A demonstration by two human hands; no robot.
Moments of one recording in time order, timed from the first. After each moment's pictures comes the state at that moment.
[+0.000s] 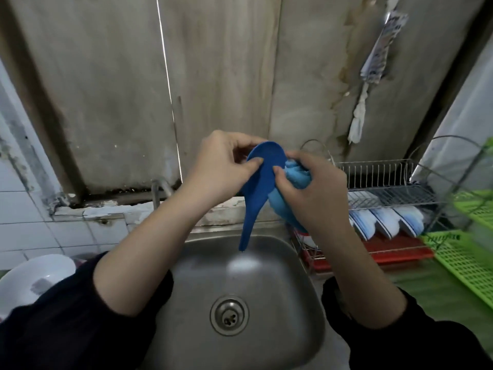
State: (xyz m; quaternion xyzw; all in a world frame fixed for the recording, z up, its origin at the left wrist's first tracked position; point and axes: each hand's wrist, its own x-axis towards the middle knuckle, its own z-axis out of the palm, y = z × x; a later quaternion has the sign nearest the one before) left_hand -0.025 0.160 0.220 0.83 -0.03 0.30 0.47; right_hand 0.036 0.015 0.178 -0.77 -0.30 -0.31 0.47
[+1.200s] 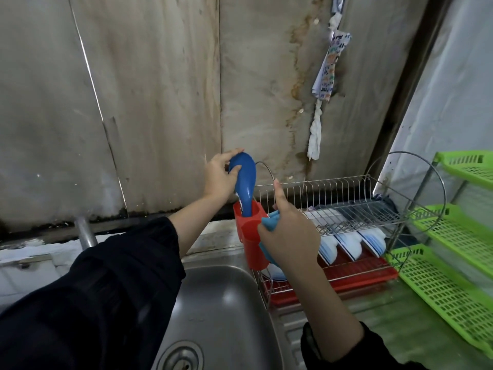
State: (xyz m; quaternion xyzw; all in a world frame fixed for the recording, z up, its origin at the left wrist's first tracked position) left_hand 0.211 0.140 0.153 0.78 0.02 0.38 0.50; right_hand 0.136 -0.036 0.127 -0.92 -0.17 -0.18 0.30
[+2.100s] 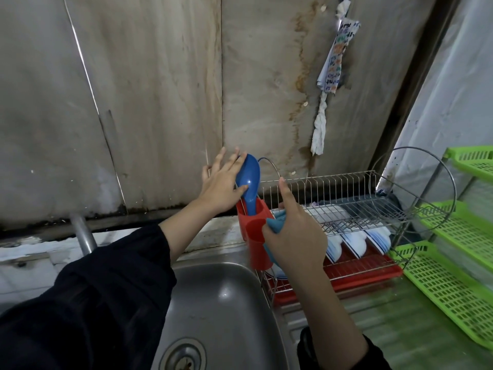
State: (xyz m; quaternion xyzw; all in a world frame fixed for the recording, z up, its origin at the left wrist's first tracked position) left_hand 0.197 0.155 0.142 0.97 0.03 0.21 0.13; right_hand 0.130 -0.032 0.123 -0.92 -0.17 -0.19 0.30
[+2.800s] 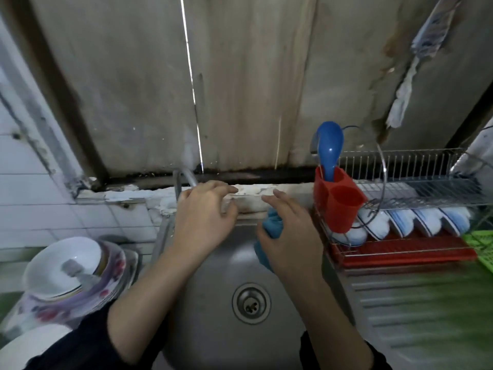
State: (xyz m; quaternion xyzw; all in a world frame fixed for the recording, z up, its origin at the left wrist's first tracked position) left_hand -0.040 0.238 0.119 0.93 0.17 0.26 0.18; right_hand 0.003 0.082 0.095 -0.85 -0.29 -0.15 0.40
